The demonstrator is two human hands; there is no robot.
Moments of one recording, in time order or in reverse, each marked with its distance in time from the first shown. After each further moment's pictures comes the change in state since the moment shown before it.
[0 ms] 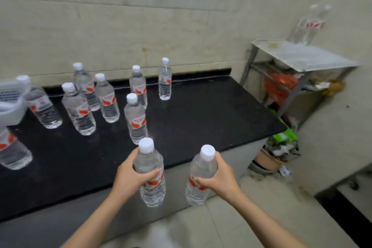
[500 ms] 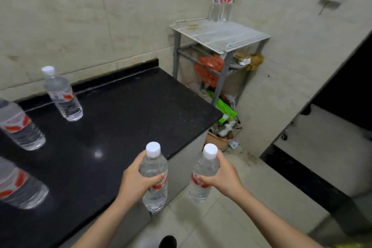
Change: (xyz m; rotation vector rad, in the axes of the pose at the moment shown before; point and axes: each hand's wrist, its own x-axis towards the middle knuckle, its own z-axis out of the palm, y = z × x) left_hand 0.099 0.028 0.217 0.008 -0.405 0.022; right_hand 0.040 0.117 -0.148 0.016 0.268 0.265
